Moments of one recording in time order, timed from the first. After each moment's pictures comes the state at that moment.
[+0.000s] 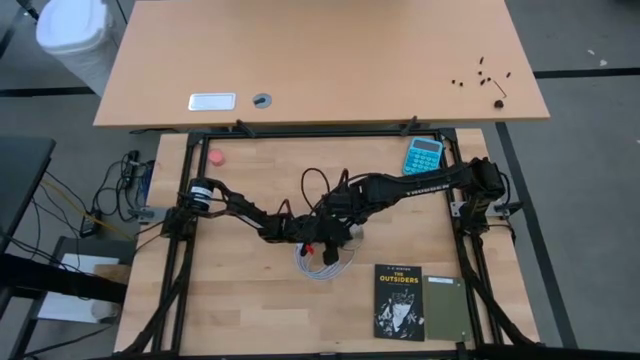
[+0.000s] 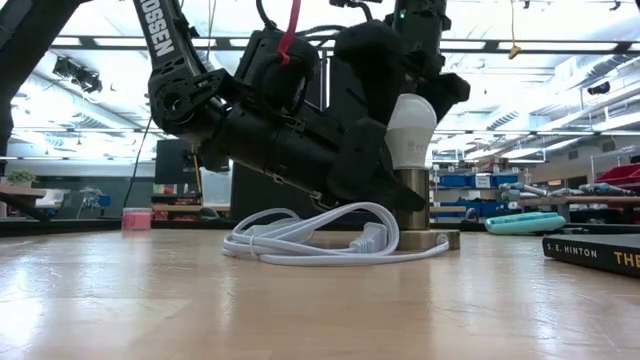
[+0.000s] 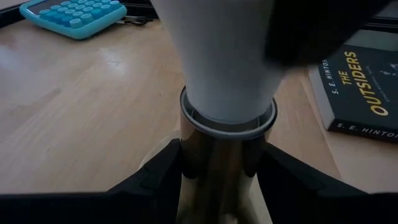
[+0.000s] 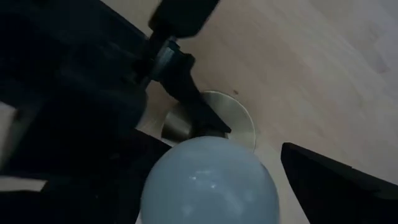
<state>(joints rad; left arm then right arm) -0.09 2.12 0.96 0.84 -0.22 -0.14 0.06 1.85 1.57 -1.10 0.10 0.90</state>
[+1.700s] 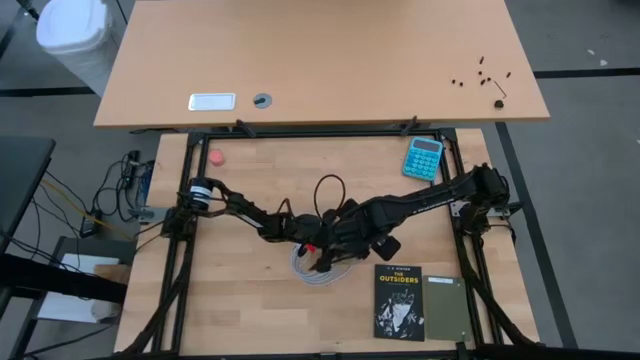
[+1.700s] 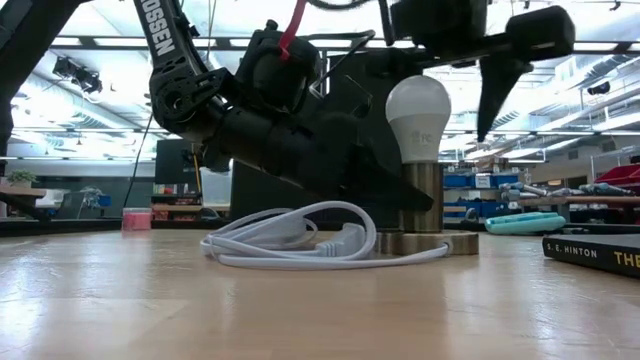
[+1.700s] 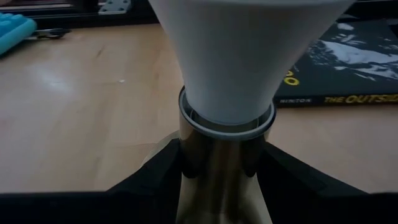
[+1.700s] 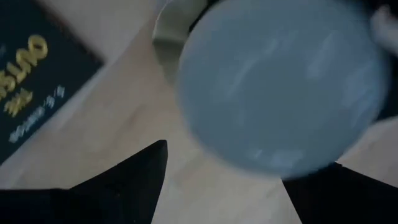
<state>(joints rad) -0.09 2.12 0.96 0.82 0.04 0.02 0.21 1.85 1.55 -1.24 0.16 -0.57</state>
